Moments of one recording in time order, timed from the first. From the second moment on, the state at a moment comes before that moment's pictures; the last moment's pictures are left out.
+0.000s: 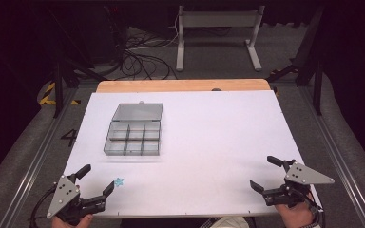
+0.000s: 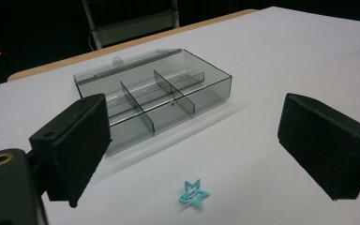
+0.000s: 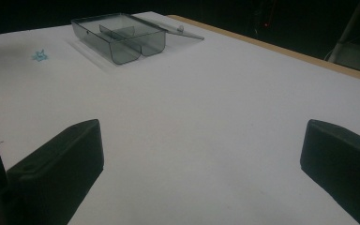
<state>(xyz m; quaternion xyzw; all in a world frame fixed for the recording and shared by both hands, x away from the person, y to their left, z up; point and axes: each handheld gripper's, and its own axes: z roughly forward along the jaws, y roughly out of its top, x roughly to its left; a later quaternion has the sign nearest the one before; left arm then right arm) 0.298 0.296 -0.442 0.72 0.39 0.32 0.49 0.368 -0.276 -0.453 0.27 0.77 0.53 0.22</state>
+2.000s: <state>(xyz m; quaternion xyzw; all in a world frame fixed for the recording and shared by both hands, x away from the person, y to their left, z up) 0.347 0.284 -0.421 0.73 0.40 0.27 0.49 0.372 -0.270 -0.457 0.27 0.78 0.53 0.21</state>
